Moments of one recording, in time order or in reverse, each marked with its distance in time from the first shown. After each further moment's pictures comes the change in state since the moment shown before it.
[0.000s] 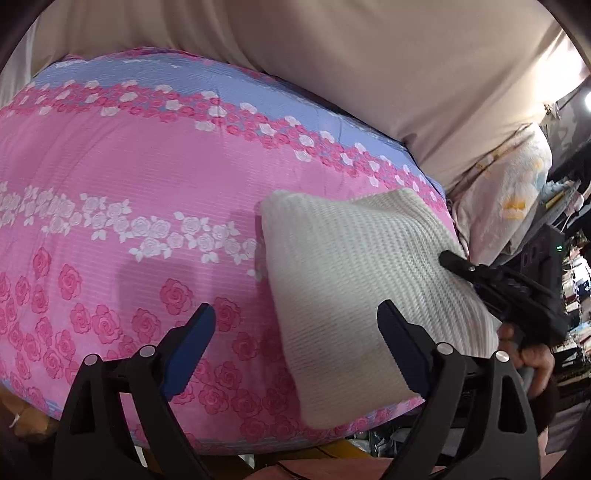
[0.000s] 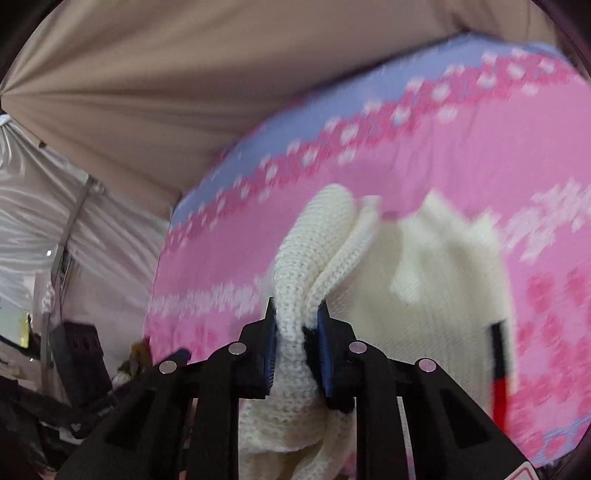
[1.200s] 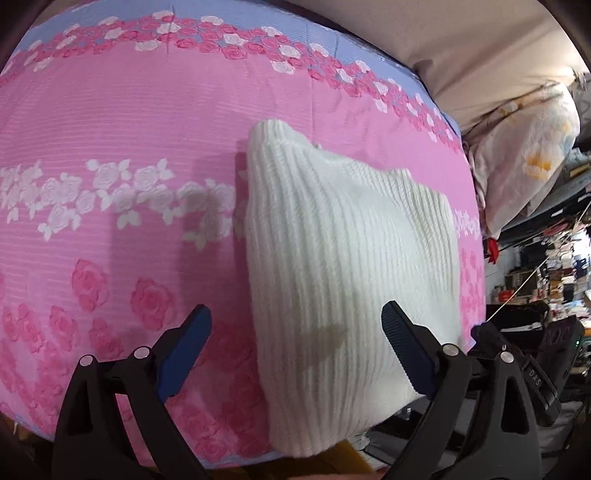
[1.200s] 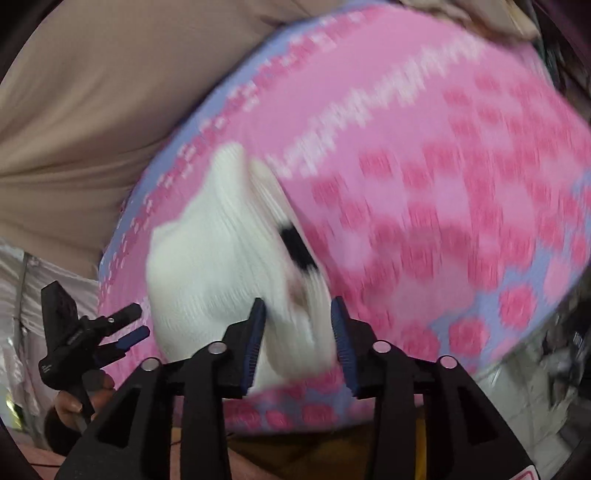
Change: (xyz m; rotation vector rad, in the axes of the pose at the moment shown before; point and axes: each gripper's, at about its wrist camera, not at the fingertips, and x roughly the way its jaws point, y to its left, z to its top) left arm 0.118 -0.023 0.007 -0.015 0.273 -0.021; right arm -0.069 -0.128 -0.097 0.268 -0.091 -0.252
